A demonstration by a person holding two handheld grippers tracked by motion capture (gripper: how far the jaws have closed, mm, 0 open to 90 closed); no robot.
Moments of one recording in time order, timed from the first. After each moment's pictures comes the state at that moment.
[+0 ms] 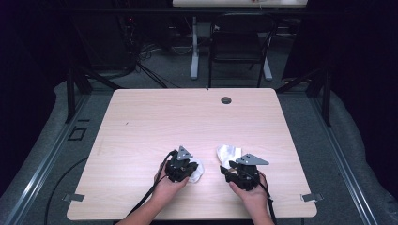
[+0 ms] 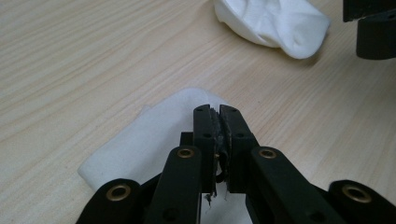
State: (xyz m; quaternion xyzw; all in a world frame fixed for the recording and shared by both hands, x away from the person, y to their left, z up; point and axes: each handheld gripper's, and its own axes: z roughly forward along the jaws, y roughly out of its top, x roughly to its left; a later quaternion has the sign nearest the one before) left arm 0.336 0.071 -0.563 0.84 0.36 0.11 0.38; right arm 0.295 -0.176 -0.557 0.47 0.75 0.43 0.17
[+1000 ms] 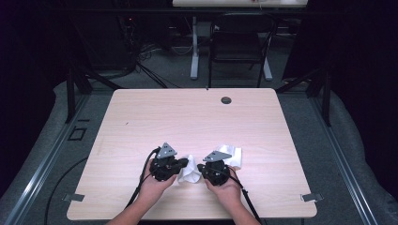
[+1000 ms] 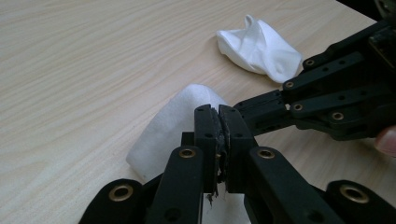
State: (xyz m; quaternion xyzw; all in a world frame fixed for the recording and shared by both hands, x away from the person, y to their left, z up) left arm 0.325 0.110 -0.535 0.82 0.36 0.11 0.44; right arm 0.321 -0.094 -0.571 0.40 0.81 0.40 0.14
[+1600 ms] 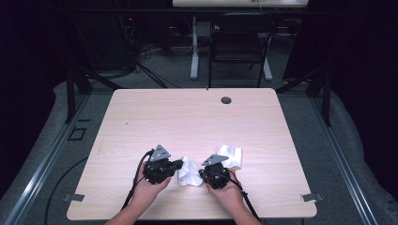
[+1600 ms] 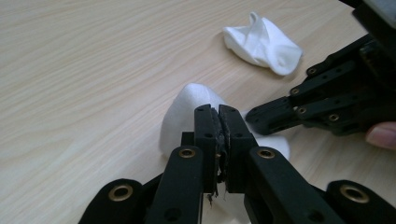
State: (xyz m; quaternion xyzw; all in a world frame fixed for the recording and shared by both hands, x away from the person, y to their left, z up) left arm 0.312 0.133 -0.528 0.81 0.37 0.12 0.43; right arm 0.313 -0.095 -0.577 0.39 0.84 0.35 0.12
